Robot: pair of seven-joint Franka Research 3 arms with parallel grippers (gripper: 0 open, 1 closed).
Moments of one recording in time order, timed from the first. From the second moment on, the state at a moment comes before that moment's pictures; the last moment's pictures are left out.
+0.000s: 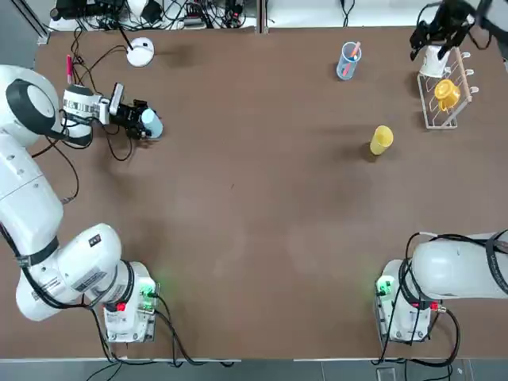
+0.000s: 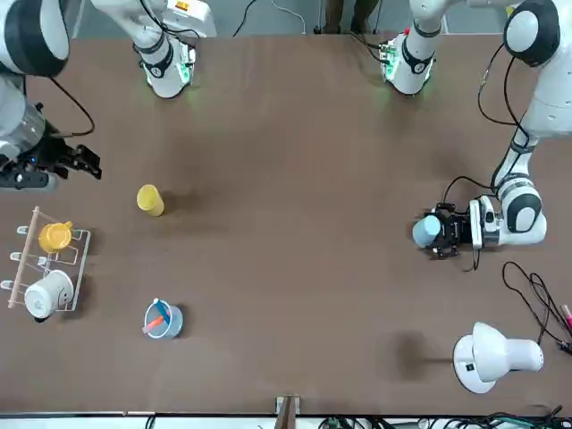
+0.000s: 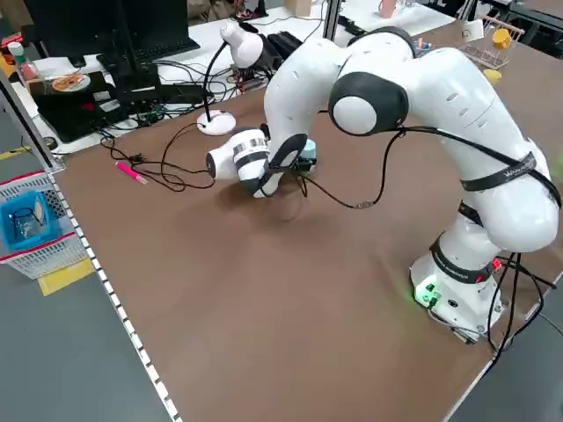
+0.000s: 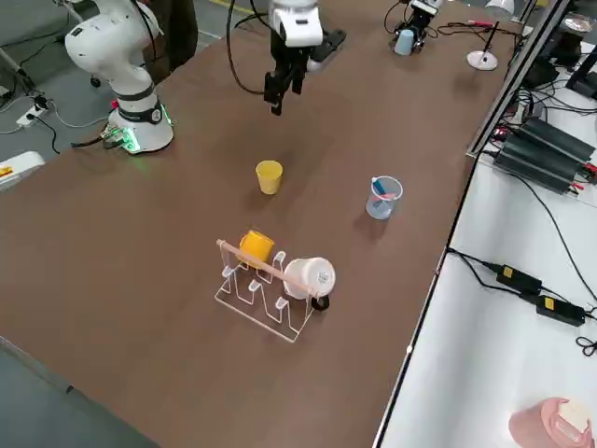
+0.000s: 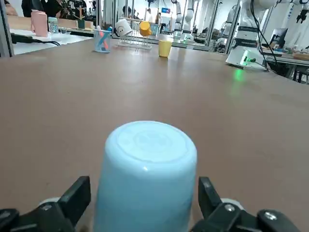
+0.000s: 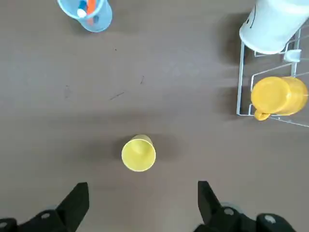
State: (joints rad) left arm 0.55 0.89 -0.19 -1.72 -0.90 1.69 2.48; right arm -0.02 -0.11 -0.02 -2.01 0.00 1.88 -0.02
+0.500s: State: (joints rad) left arm 0.53 0.90 -0.19 -1.72 -0.91 1.69 2.48; right arm -0.06 -0.09 -0.02 -2.31 0.00 2.25 -0.03
